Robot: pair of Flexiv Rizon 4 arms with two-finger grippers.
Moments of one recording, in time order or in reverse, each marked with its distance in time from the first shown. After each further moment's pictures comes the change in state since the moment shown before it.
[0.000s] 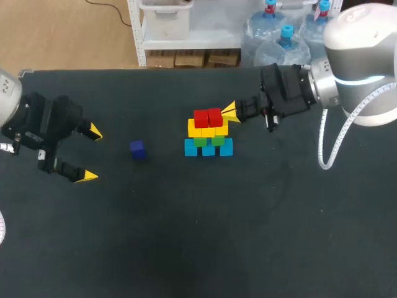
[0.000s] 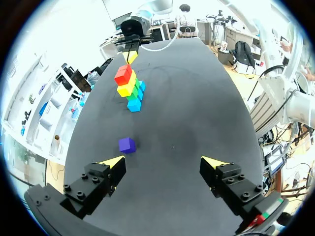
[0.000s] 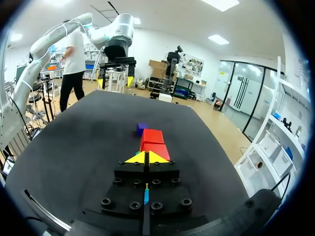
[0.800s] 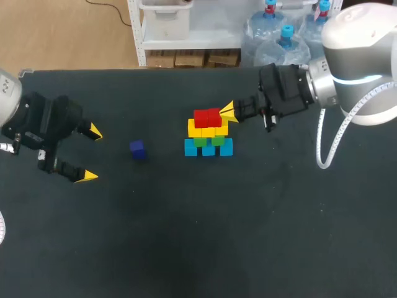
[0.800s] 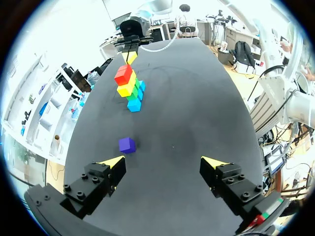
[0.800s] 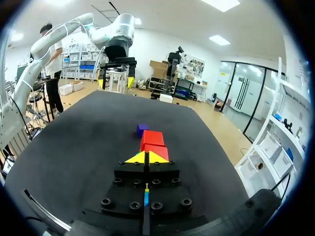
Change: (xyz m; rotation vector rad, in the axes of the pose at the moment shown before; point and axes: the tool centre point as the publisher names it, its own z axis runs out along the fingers) left arm 0.000 0.000 0.000 0.000 0.000 0.000; right arm -0.001 -0.001 0.003 -0.007 -0.004 -0.005
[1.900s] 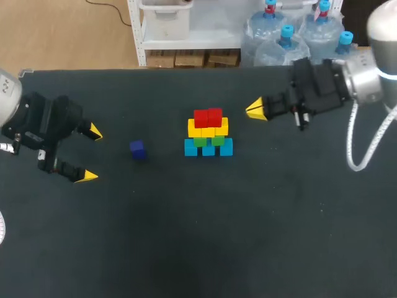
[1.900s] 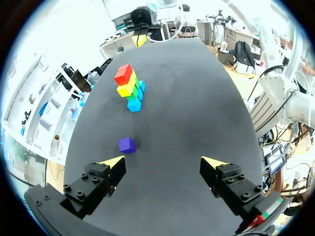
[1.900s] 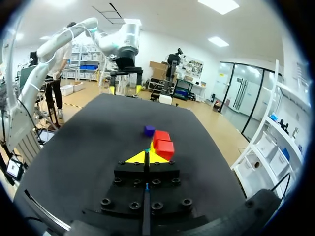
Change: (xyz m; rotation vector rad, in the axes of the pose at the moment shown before) left arm 0.000 0.000 0.000 0.000 0.000 0.000; right arm -0.012 0.028 -0.071 0.003 -0.009 -0.003
